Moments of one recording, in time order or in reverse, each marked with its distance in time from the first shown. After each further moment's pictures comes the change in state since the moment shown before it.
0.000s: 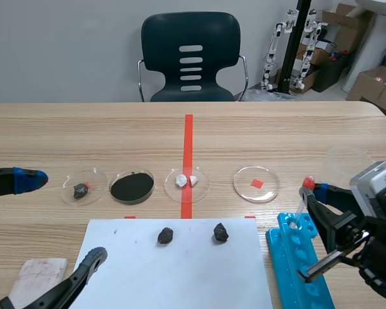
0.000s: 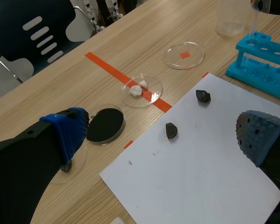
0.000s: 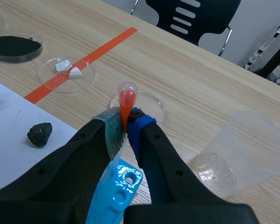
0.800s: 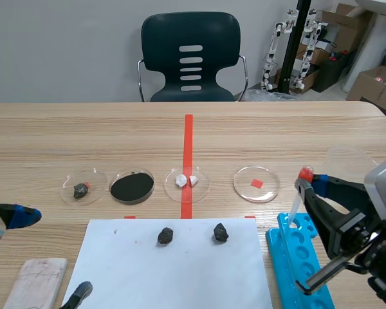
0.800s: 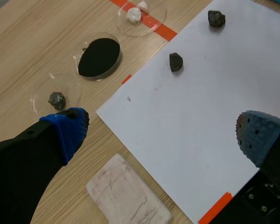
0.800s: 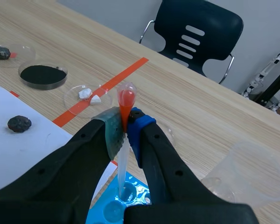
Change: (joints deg) left arm 0.0 0.0 0.0 0.0 0.0 0.0 18.0; right arm -8.2 0.0 0.0 11.9 0.0 -0.5 1.4
